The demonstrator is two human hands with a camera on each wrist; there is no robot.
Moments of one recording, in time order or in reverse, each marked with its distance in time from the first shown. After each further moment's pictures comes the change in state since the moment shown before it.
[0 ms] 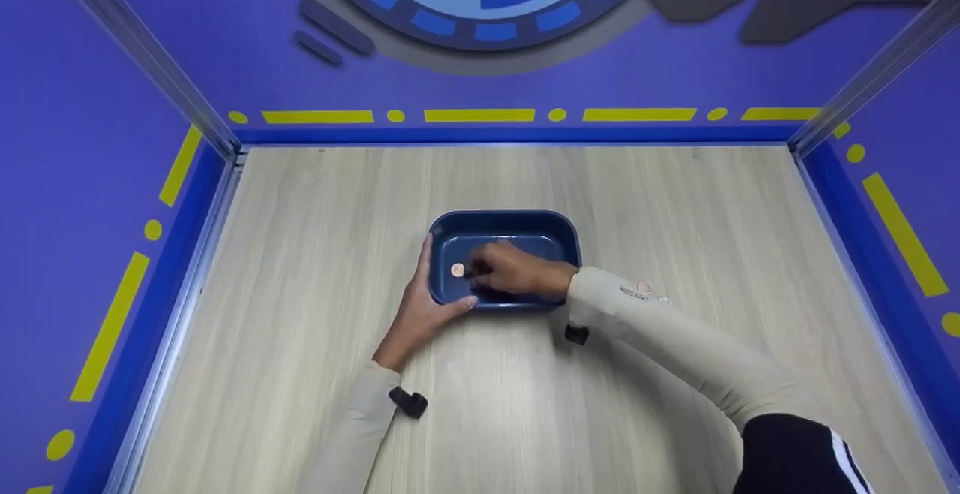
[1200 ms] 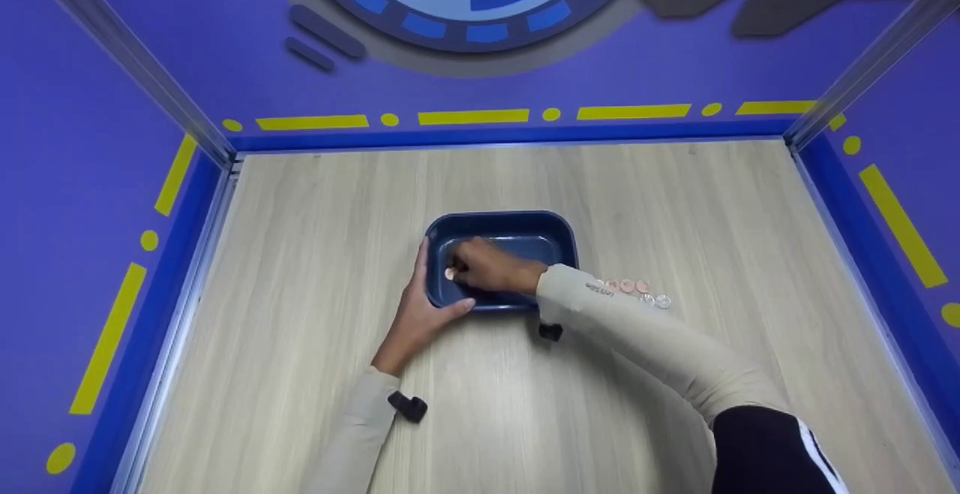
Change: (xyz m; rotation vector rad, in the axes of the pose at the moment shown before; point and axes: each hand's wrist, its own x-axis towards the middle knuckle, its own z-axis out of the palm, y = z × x) left_hand 0.000 0.001 -0.002 0.047 -0.012 -0.029; right_hand 0.033 -0.001 0.015 -0.111 0.082 -0.044
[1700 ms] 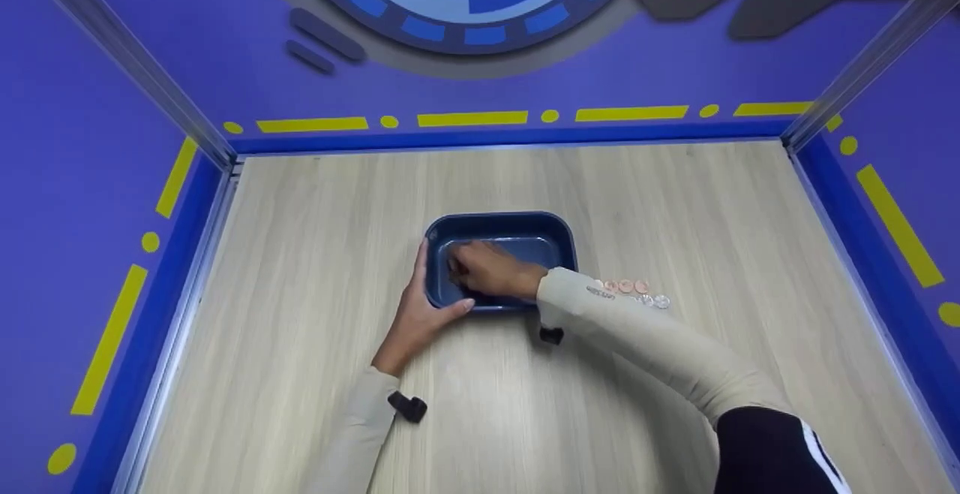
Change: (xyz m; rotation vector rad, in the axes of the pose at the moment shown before) left_hand -0.002 0.001 0.001 -0.017 -0.001 0.009; right_hand -0.008 -0.006 0.000 -0.062 0.009 0.079
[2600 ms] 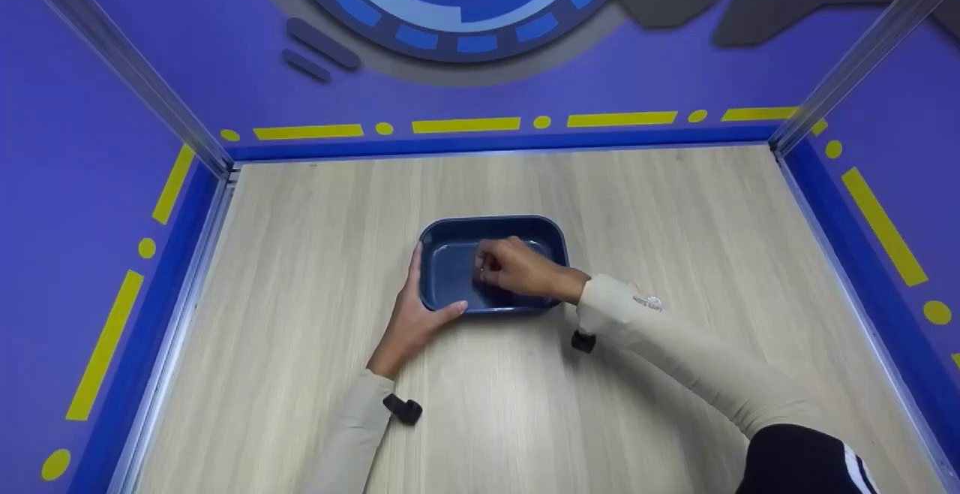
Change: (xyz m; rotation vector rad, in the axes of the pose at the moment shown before) left_hand 0.001 0.001 0.001 -0.004 0.010 -0.025; right_hand -0.052 0.011 -0.034 0.193 0.122 -0.016
